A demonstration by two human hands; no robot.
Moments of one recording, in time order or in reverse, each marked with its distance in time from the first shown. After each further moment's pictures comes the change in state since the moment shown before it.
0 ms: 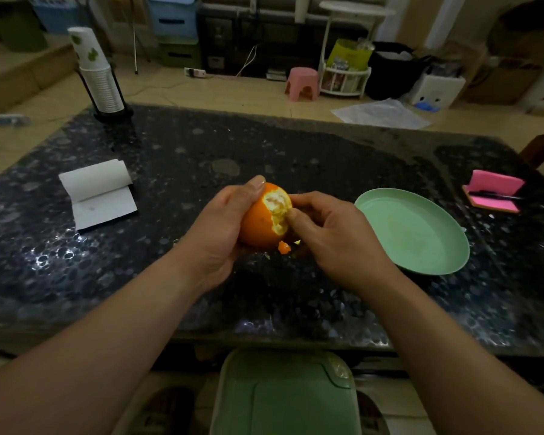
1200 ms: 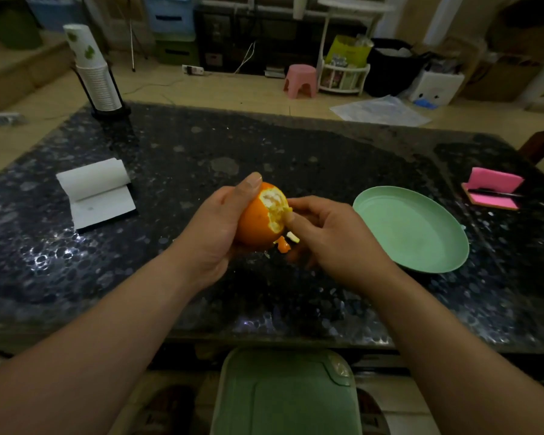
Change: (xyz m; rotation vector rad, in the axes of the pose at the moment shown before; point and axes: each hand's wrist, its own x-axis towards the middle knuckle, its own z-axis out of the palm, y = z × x) left_hand 0.005 -0.002 -0.008 0.057 0.002 0.006; right_hand 0.000 -0.002 -0.002 0.087 -0.114 0.081
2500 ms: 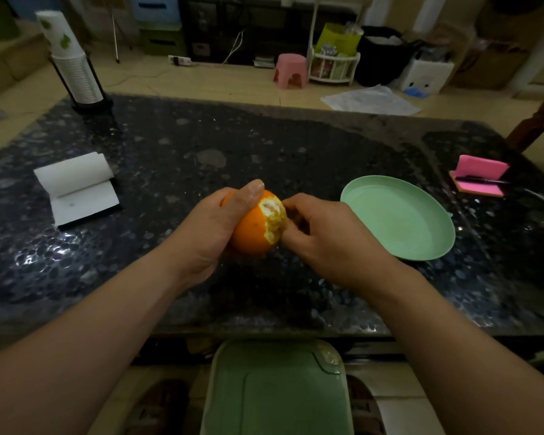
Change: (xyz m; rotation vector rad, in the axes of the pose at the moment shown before) left_hand -0.004 -0.006 0.007 0.113 -0.099 -0.032; right_hand -0.005 0.011 -0.014 -0.497 0.009 -0.161
